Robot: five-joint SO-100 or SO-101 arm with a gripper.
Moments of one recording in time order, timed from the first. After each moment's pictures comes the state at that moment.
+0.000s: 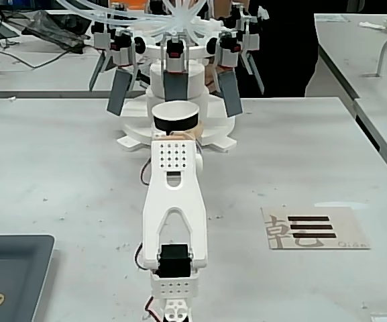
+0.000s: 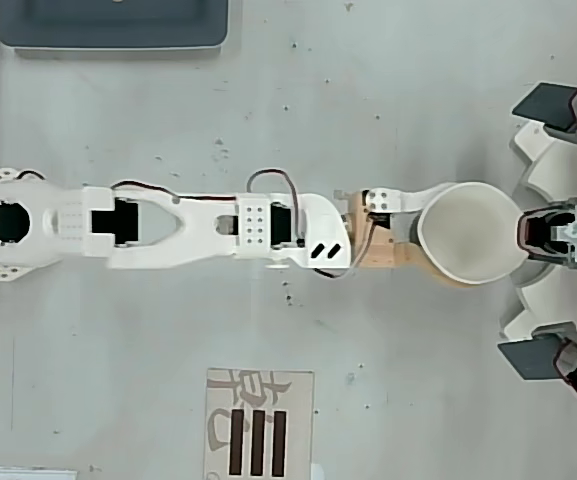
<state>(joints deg) -4.4 41.3 69.5 -26.7 -92.3</state>
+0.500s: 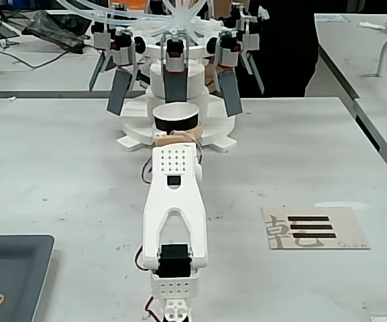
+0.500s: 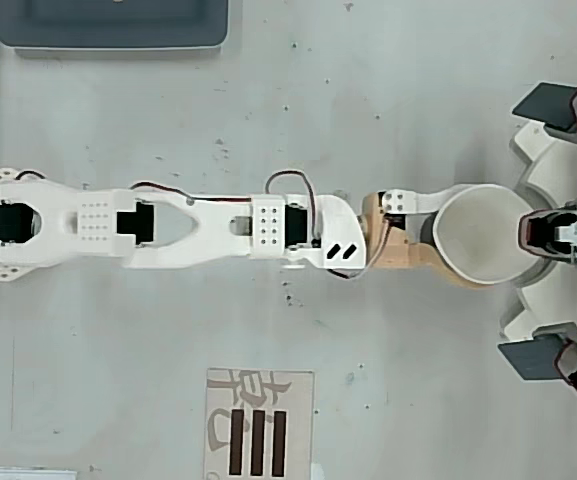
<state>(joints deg) -4.2 38.4 64.7 -22.4 -92.3</state>
